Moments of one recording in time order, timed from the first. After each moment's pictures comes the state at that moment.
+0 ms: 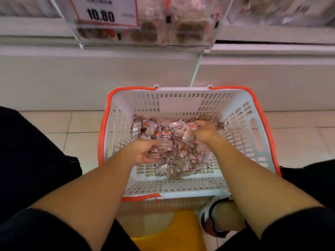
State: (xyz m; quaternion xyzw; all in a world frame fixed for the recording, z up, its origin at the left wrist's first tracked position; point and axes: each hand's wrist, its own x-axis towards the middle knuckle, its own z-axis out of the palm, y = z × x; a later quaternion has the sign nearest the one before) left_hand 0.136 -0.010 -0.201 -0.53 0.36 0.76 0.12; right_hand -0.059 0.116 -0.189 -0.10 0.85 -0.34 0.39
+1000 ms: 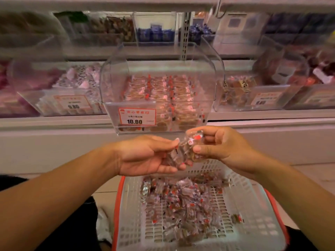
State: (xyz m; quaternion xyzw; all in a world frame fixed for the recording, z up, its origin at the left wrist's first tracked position) left_hand 0.121 -0.050 0.080 -0.18 0.46 0.86 0.15; right_hand -0.045 0.109 0.070 -0.37 0.60 -0.54 0.46
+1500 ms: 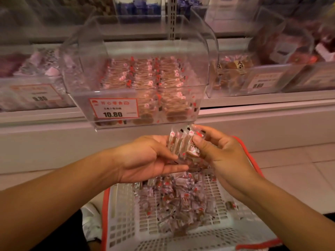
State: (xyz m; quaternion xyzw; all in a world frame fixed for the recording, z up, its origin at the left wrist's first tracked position) left_hand 0.092 -0.031 0.052 -0.20 0.40 0.89 0.13; right_hand -0.027 0.122 0.024 -0.21 0.61 -0.68 0.36
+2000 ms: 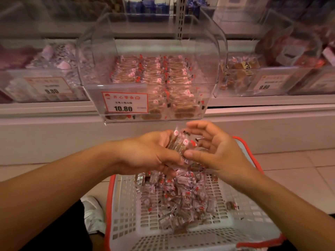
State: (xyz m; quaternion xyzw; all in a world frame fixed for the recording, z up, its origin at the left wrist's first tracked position) left_hand 0.107 -0.035 0.059 -0.17 0.63 0.75 0.15; right_hand -0.026 0.117 0.031 -0.39 0.64 -0.56 0.35
